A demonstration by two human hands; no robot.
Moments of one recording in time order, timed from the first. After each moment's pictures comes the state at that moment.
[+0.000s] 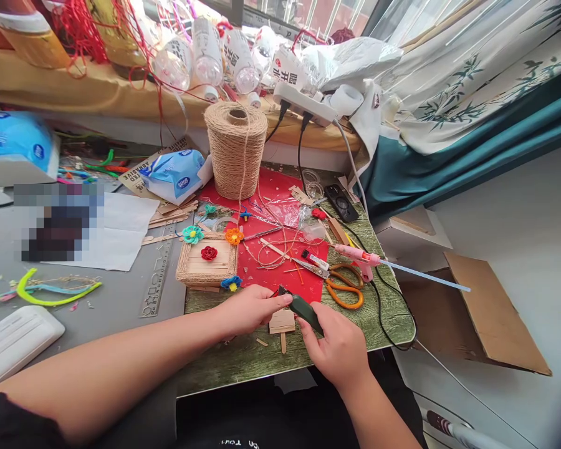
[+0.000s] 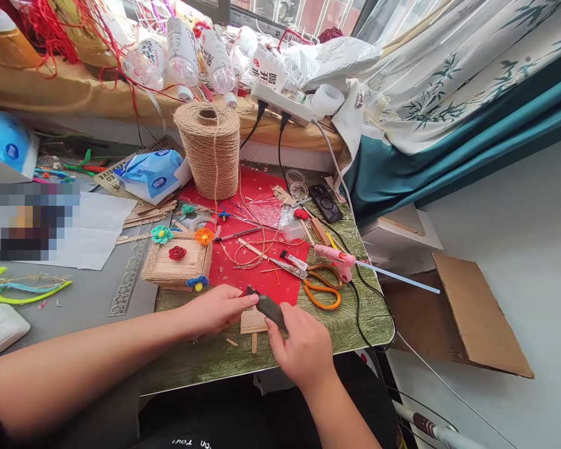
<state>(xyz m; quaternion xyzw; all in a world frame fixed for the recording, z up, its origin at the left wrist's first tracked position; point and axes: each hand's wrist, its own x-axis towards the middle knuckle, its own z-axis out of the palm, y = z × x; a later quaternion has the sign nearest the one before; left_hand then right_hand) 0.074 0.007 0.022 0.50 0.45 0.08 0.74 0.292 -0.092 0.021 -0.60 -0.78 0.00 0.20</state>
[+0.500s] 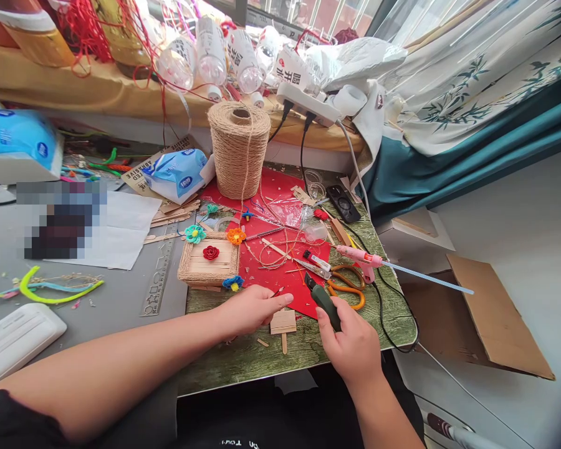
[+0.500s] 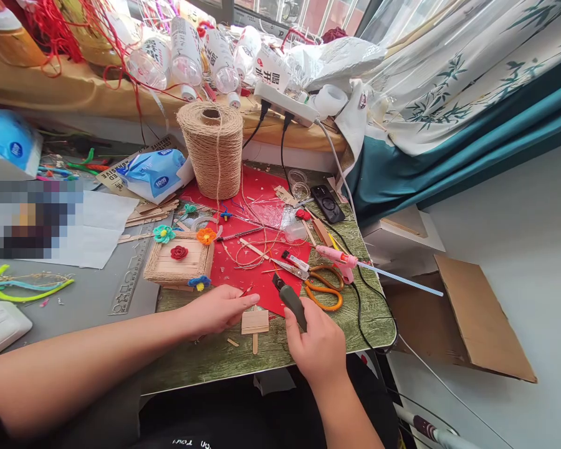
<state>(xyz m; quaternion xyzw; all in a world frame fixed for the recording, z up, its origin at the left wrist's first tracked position) 0.074 0.007 0.023 0.51 0.45 0.05 0.73 0.307 -0.090 0.020 -0.68 -0.70 0.01 0.21</state>
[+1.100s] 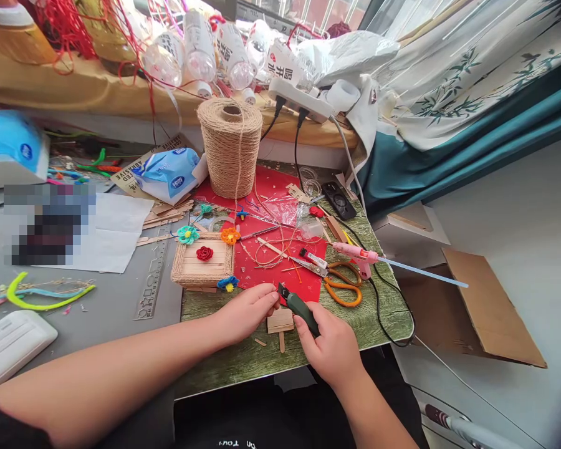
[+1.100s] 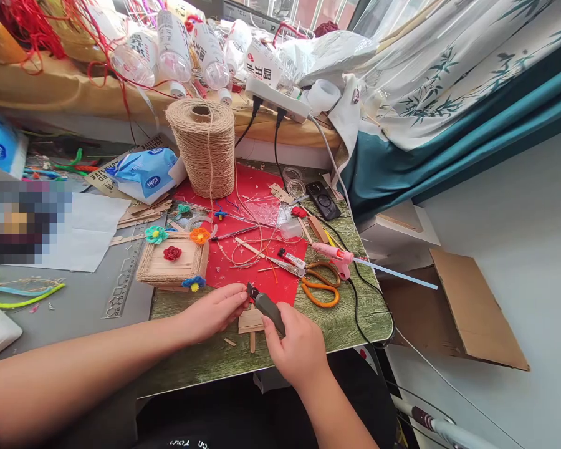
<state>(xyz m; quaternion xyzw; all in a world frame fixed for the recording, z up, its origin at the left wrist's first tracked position) 0.077 -0.003 0.002 0.50 0.39 0.17 0.75 0.284 -0.093 0.022 -0.66 -0.72 0.14 0.18</state>
